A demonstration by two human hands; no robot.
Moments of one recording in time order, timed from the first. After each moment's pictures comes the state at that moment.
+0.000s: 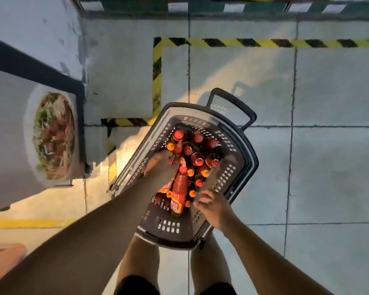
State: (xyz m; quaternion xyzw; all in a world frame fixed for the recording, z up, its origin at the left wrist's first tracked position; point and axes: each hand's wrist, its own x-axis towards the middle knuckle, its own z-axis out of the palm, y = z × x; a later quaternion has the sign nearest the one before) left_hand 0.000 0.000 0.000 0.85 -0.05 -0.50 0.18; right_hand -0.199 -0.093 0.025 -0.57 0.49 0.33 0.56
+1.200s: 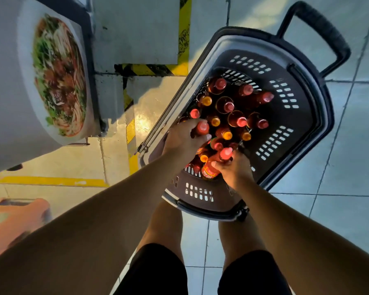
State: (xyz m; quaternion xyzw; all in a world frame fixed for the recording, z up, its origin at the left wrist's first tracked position) left_hand -0.007 0.086 -0.046 0.81 -0.09 -0.47 0.34; right_hand -0.180 -0.017 -0.084 -0.65 0.54 0.29 0.45
